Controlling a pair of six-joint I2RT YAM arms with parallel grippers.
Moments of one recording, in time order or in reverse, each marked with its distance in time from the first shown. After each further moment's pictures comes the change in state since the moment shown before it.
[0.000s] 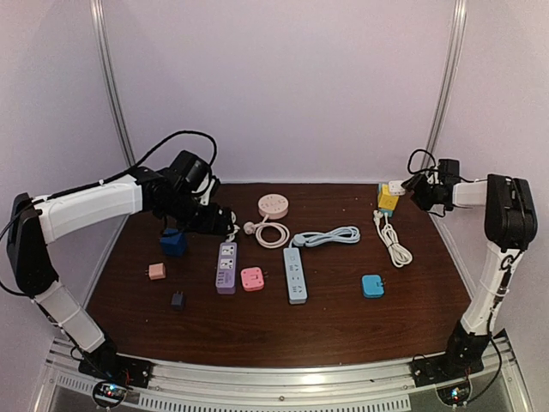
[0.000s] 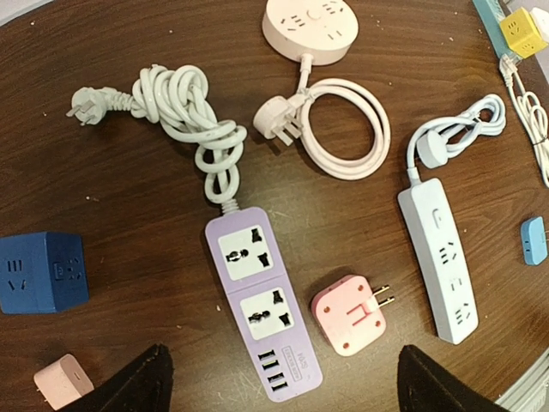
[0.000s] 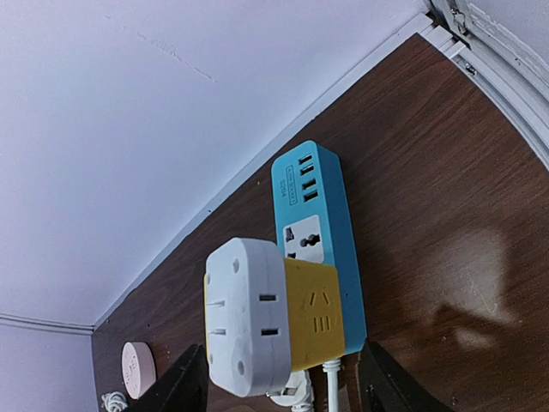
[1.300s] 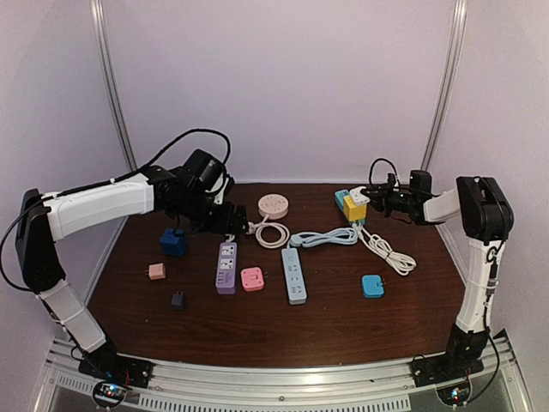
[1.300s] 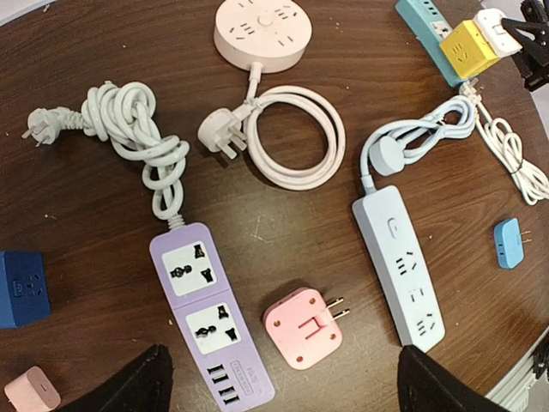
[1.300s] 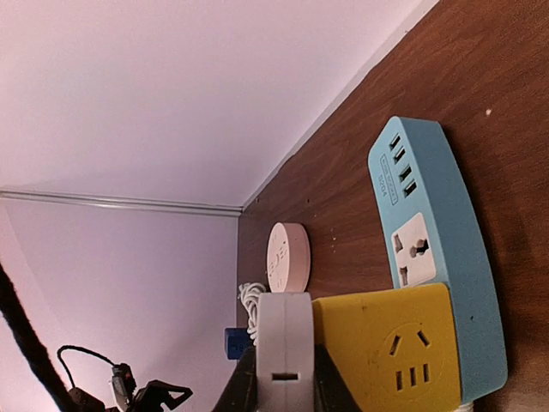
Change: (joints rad) left arm -0.072 0.057 0.062 0.028 0.006 -0.055; right arm 0.148 0.187 -0.051 0.486 -0.468 0.414
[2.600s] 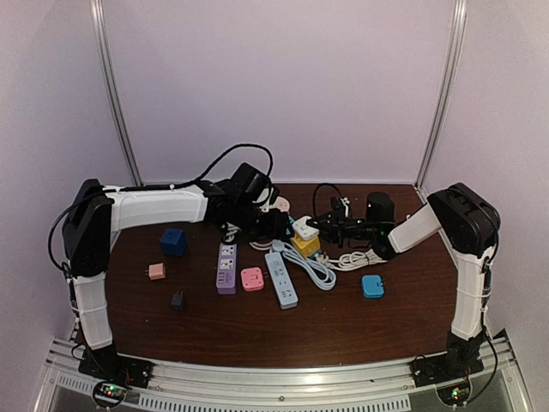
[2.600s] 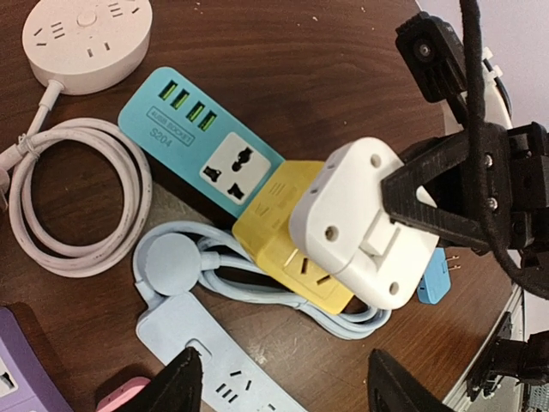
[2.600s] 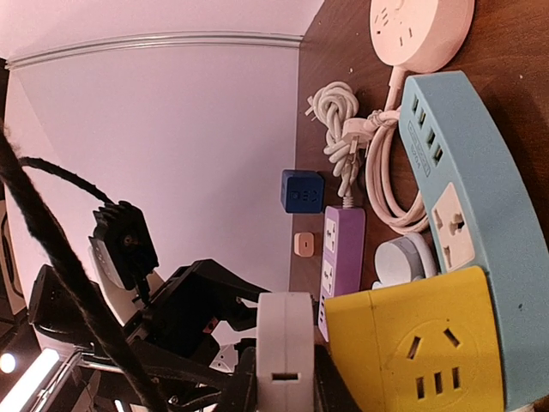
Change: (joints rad) left arm -0.106 0.320 0.166 0.260 0.180 -0.138; right arm 0.435 -0.071 -0.290 0.407 -0.036 0.261
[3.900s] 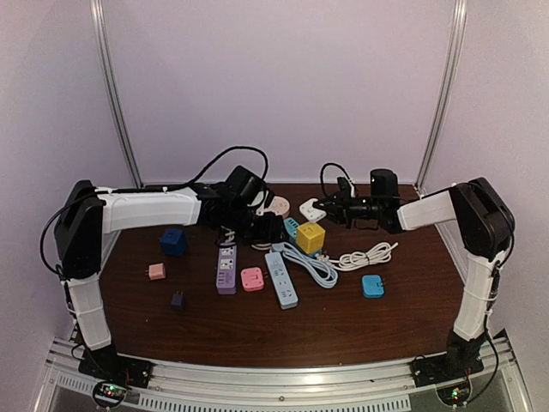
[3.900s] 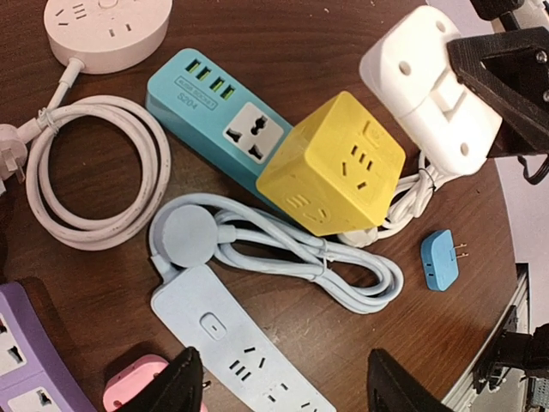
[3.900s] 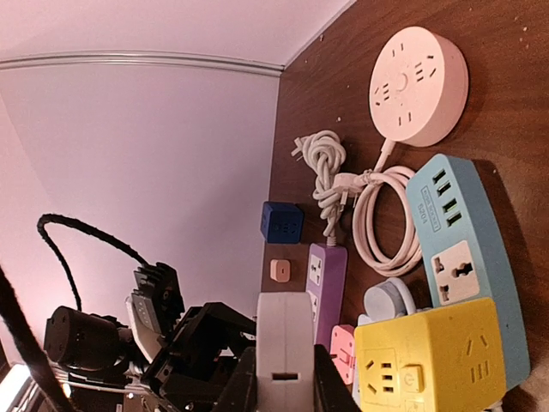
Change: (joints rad) left arm 0.000 -0.053 -0.068 0.005 -0.013 -0.002; right arm -0.066 -0.098 0.162 -0.402 0.001 -0.196
